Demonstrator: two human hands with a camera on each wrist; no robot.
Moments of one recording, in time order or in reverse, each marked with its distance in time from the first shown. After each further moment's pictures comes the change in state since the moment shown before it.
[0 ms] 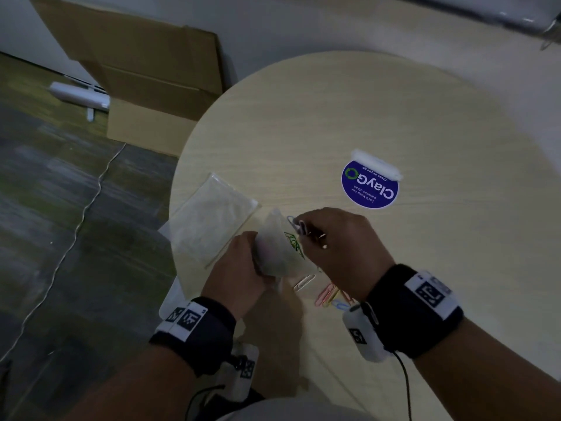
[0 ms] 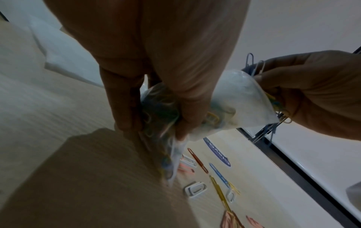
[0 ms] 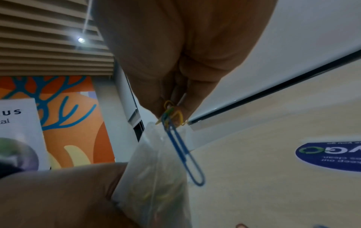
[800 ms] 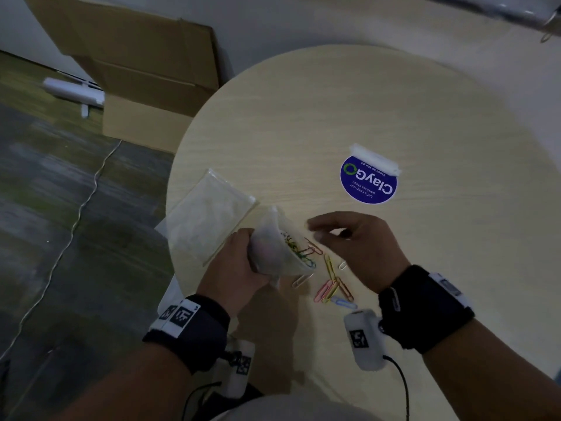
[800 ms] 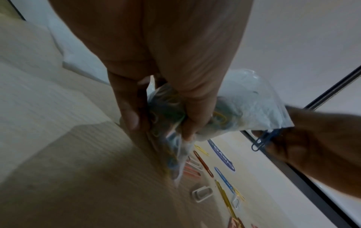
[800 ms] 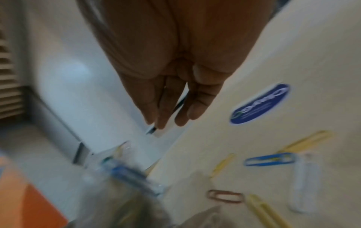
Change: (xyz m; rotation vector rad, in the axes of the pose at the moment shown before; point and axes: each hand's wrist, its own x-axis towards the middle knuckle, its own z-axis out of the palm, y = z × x) left_hand 0.003 -0.010 0.000 -0.047 0.001 0.057; right_hand -0.013 0.030 0.000 0.419 0.008 0.331
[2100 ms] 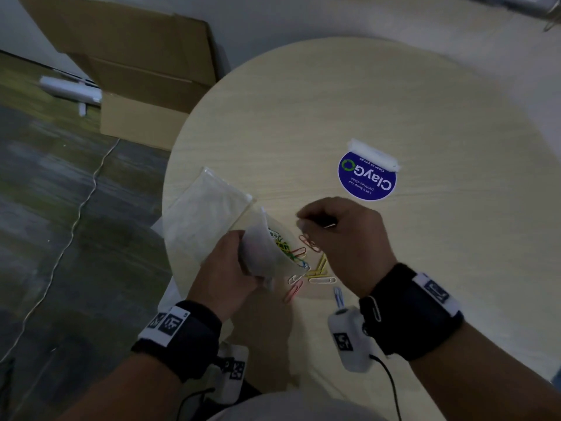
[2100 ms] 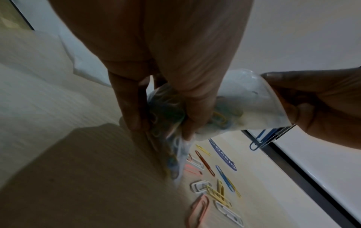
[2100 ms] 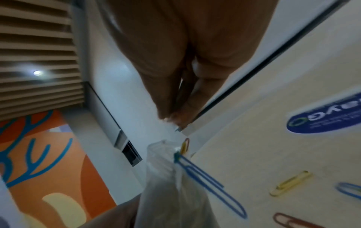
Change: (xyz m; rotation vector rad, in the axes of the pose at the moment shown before) left_hand -0.005 -0.007 -0.001 -0.035 0.043 -0.026; right_hand -0.002 -0.033 0.011 -0.041 0.115 -0.070
